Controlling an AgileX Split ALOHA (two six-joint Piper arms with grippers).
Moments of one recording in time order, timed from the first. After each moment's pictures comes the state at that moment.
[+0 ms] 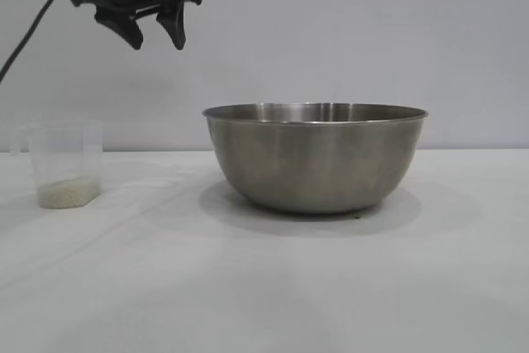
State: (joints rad) left arm -0.30 2.04 -1.69 0.25 0.36 -0.26; right arm 0.21 -0.02 -0.49 0.12 1.14 -0.18
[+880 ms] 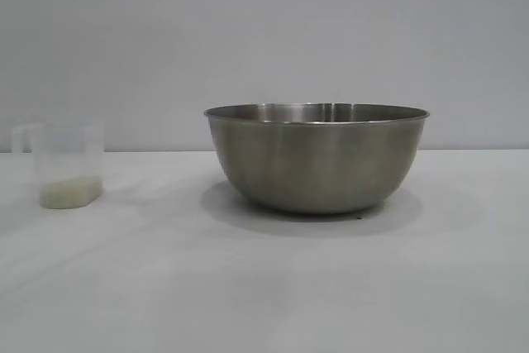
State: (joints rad) left arm -0.14 1.48 -0.67 0.29 -0.56 -0.26; right arm 0.21 -0.02 -0.49 0.12 1.14 -0.17
